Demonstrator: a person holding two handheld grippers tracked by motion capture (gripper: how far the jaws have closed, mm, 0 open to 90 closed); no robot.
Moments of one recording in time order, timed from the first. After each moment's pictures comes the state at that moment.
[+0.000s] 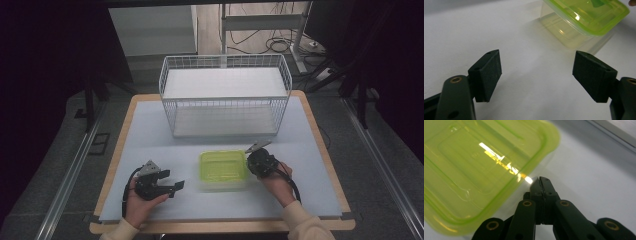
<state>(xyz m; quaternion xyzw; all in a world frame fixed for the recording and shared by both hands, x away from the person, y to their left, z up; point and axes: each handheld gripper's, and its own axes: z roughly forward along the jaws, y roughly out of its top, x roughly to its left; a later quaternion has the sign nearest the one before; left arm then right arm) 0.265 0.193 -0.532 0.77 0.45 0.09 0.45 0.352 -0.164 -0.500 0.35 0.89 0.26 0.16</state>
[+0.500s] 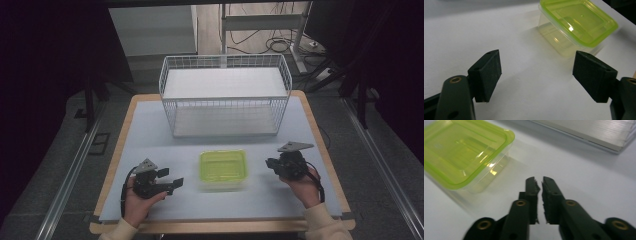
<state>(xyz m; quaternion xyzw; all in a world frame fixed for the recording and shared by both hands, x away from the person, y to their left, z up) 0.265 0.198 -0.524 0.74 0.47 0.08 0.47 0.333 -0.243 -0.477 0.40 0.83 0.36 0.15</state>
